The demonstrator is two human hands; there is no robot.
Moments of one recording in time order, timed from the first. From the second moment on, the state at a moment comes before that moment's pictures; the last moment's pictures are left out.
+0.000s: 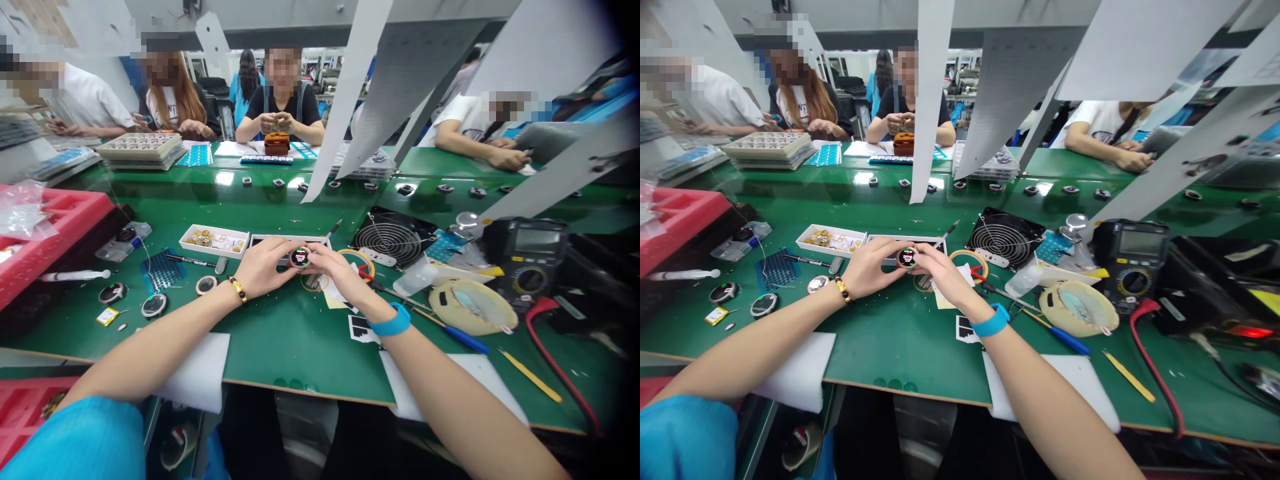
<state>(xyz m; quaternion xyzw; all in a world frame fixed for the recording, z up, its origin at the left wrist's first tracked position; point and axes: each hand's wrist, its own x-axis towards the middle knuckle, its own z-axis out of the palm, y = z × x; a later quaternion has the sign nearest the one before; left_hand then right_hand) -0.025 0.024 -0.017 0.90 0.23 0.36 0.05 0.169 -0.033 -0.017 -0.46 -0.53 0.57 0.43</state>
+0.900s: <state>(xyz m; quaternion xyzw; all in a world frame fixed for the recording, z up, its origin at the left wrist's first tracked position) -0.026 0.026 -0.019 0.90 0.23 0.36 0.05 0.167 -0.035 -0.017 -0.47 -0.56 0.54 0.41</state>
